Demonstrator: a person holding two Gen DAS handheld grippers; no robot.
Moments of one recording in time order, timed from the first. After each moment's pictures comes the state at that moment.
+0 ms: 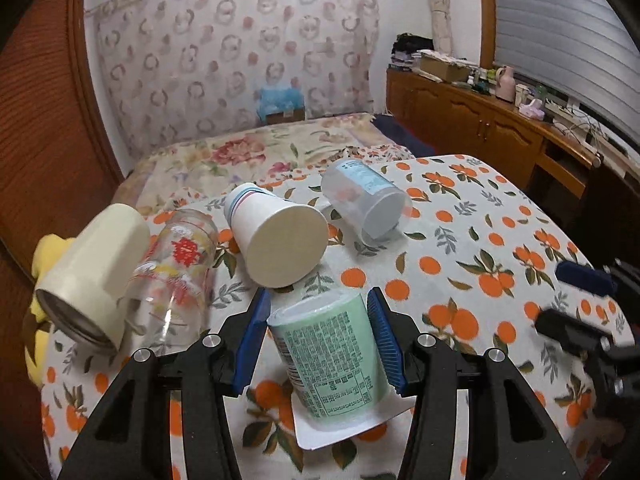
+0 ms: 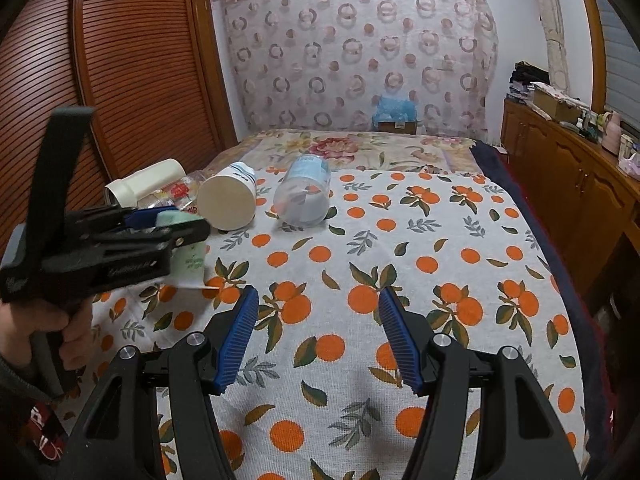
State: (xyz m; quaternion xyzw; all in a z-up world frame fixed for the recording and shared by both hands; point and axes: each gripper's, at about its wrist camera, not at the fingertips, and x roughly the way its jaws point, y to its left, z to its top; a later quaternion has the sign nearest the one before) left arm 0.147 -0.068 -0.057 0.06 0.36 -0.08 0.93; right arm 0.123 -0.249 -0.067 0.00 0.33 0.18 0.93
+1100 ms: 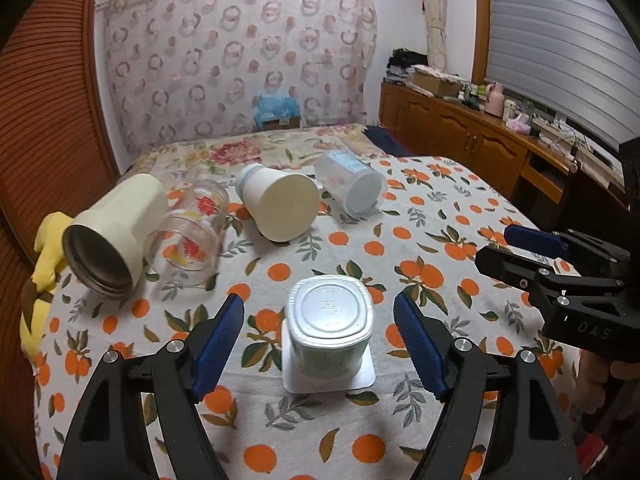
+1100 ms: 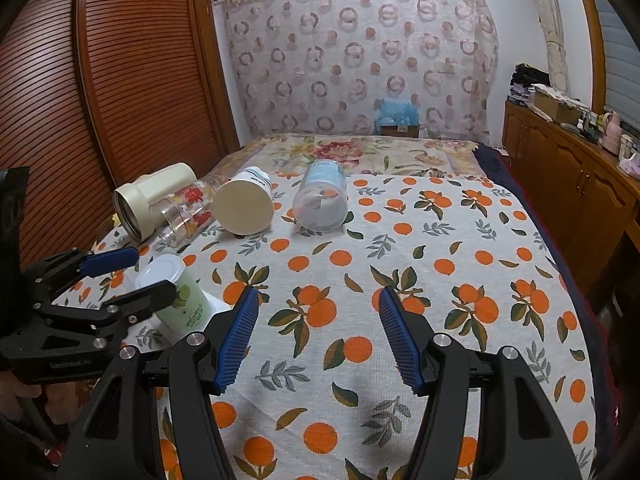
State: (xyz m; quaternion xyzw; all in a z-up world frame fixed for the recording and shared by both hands) left arm 0.083 -0.049 -0.053 0.03 0.34 -0.09 0.94; right arm 0.116 -0.229 -0.066 0.01 0.33 0.18 0.93
